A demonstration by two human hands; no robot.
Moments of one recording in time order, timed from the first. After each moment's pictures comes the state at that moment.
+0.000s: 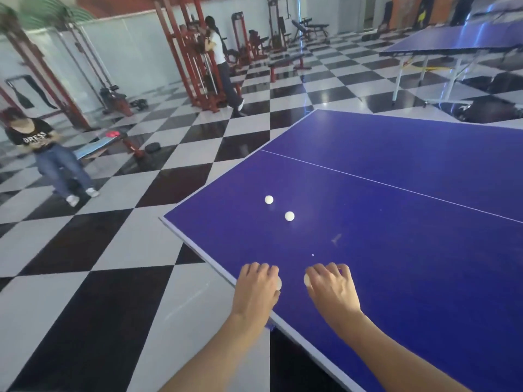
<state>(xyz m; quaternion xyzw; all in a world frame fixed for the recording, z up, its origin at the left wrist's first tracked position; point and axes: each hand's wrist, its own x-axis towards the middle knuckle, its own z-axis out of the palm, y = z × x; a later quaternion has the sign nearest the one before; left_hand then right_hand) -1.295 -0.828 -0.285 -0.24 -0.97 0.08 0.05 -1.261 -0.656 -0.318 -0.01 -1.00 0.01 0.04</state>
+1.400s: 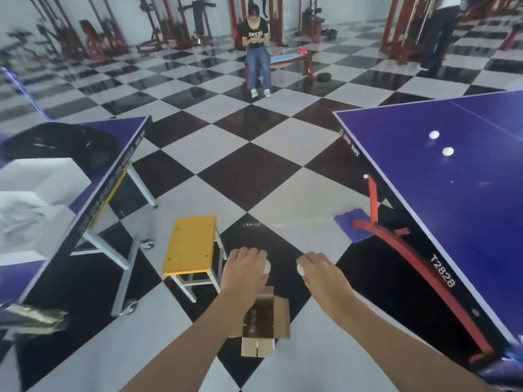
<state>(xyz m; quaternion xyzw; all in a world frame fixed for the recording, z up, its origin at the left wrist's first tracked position) -0.684 -1.027 -0.330 0.15 -0.99 0.04 -0.01 -0.787 -0.858 -0.357 0.43 -0.90 0.09 -0.04</state>
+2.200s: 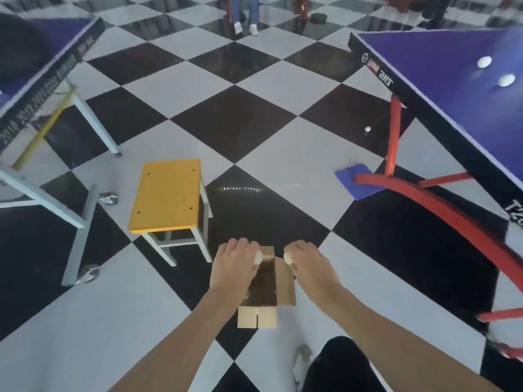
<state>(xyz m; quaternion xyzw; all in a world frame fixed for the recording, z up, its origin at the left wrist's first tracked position) -0.670 -1.123 -0.614 0.16 -0.99 -0.03 -0.03 -0.767 -0.962 -0.616 0.37 -0.91 0.12 -0.11</state>
